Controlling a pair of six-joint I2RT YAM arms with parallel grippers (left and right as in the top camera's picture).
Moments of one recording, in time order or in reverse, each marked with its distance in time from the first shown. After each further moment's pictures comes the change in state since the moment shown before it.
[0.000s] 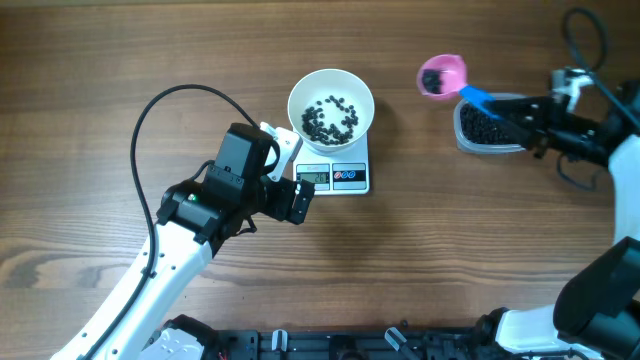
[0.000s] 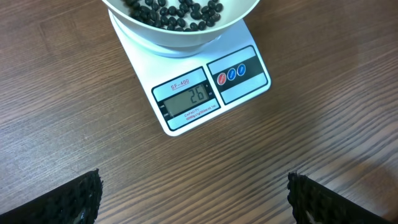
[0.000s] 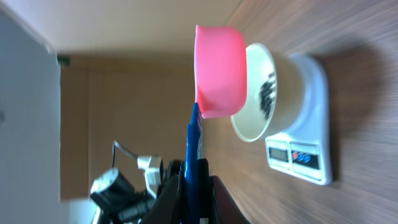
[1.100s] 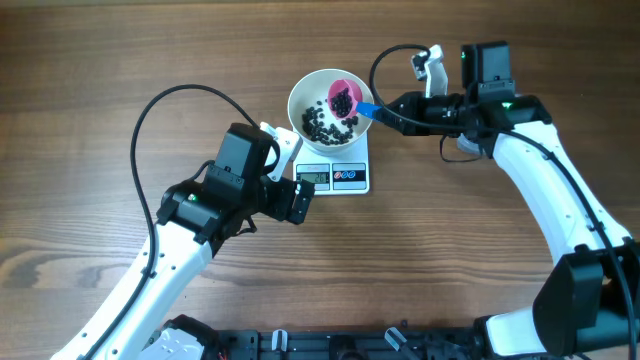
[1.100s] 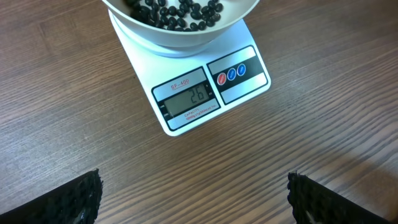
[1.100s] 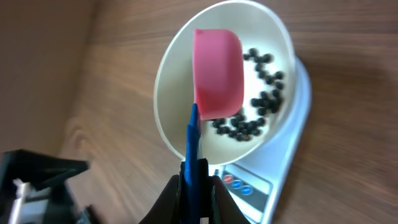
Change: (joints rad) left arm 0.000 0.000 0.000 0.000 0.000 0.000; right arm 0.577 -0.007 -0.002 0.365 0.657 0.077
